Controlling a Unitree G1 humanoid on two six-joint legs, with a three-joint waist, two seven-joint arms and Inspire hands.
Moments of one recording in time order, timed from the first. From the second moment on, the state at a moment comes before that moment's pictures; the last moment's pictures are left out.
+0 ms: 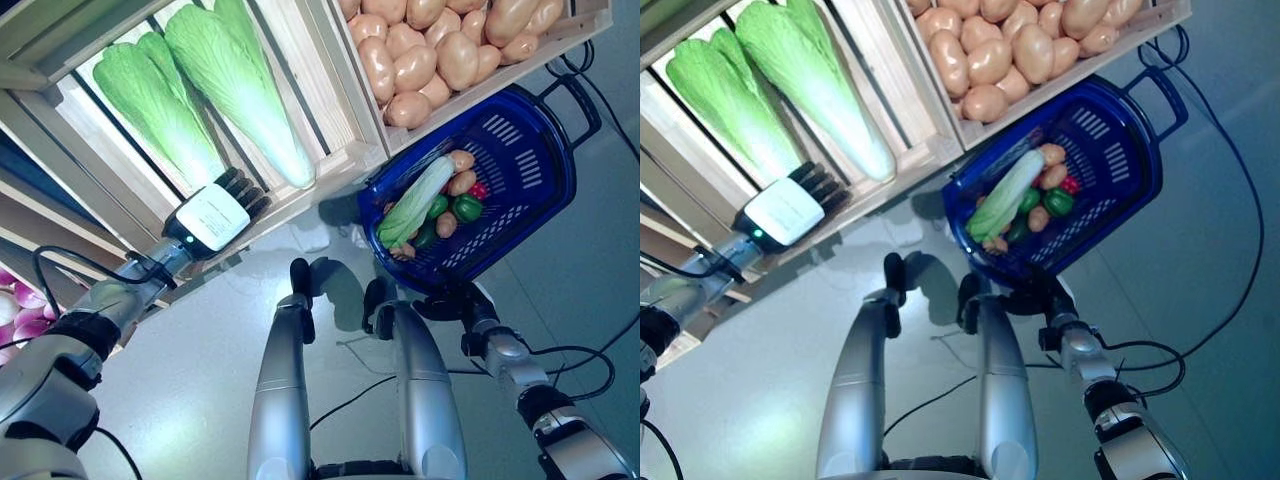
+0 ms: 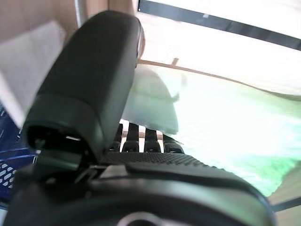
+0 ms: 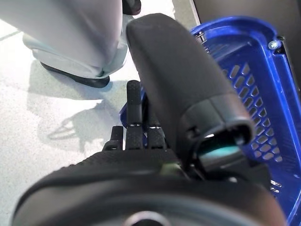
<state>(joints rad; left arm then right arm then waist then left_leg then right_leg) -0.74 0.99 -0.80 0.78 1.21 -0.11 0.74 -0.39 -0.46 0.36 0.85 0.52 -0.15 -0.02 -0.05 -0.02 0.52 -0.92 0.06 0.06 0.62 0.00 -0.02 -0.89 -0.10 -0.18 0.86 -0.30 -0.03</state>
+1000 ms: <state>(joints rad) -0.66 0.98 -0.72 0.63 0.94 -0.08 0.82 -0.34 -0.45 0.38 0.83 0.52 -0.14 -0.02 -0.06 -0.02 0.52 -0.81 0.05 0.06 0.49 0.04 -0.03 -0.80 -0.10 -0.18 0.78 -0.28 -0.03</state>
